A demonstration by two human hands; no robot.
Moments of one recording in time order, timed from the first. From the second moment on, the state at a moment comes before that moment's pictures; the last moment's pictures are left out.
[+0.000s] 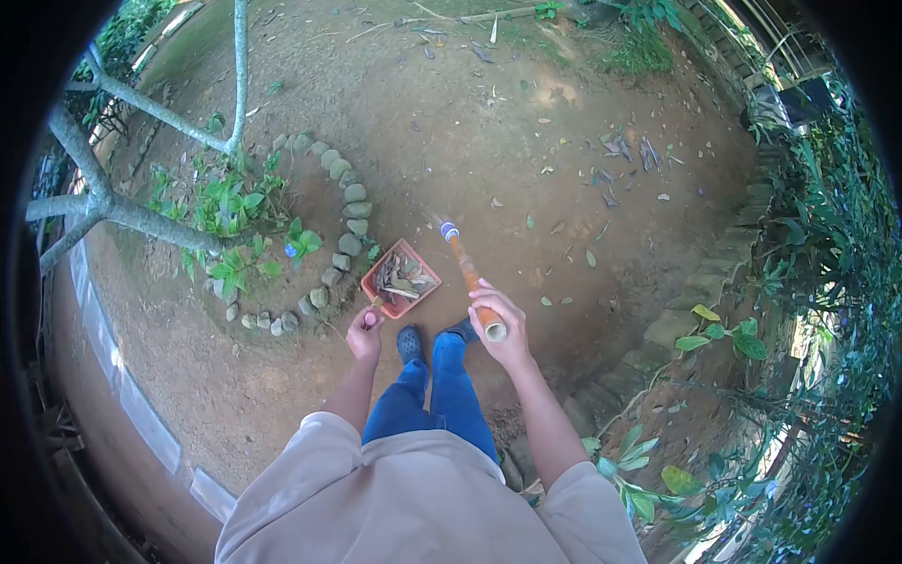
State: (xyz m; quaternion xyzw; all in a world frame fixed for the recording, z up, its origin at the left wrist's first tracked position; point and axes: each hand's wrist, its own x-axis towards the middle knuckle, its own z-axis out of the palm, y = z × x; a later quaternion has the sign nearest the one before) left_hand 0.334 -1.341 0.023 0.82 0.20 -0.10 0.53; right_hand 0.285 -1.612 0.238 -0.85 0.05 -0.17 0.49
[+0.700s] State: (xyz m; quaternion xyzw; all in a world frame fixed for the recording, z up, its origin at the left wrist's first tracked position) left_hand 0.337 -1.362 0.039 0.82 0.13 -0.14 0.54; right_hand 0.147 -1.642 0.318 -0.74 0.27 -0.28 0.55
